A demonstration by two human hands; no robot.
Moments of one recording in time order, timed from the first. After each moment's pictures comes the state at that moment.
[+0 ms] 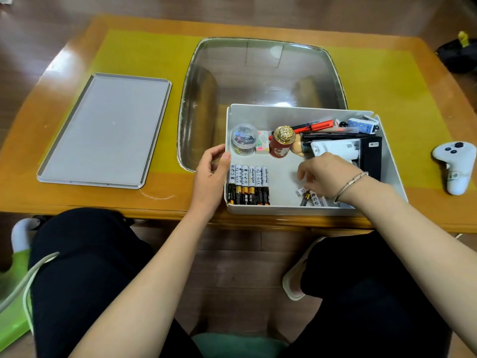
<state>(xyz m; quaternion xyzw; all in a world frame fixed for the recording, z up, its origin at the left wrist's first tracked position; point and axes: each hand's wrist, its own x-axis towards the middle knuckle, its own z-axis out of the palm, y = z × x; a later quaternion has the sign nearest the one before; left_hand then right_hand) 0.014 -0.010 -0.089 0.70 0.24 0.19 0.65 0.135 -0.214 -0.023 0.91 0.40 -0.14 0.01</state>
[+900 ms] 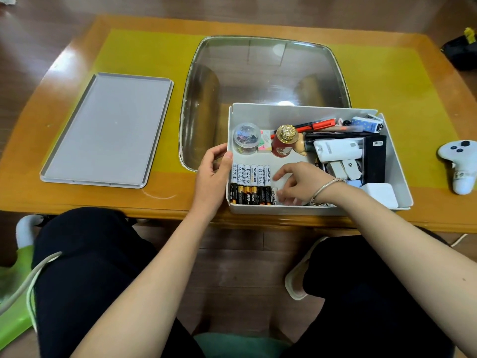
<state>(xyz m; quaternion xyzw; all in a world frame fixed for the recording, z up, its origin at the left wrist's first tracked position) 0.014 -0.010 -0.089 0.70 0.23 0.19 0.65 0.121 -0.184 -0.050 0.88 0.26 -0.35 -0.21</state>
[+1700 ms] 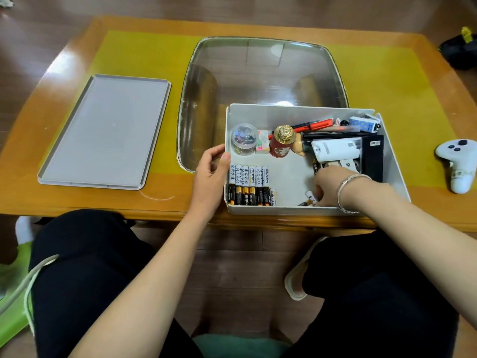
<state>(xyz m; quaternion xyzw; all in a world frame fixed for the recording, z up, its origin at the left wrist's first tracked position) 0.014 -0.009 -0.089 0.70 0.24 0.19 0.64 0.138 -0.223 -0.036 0.90 0.32 -0.25 0.16</state>
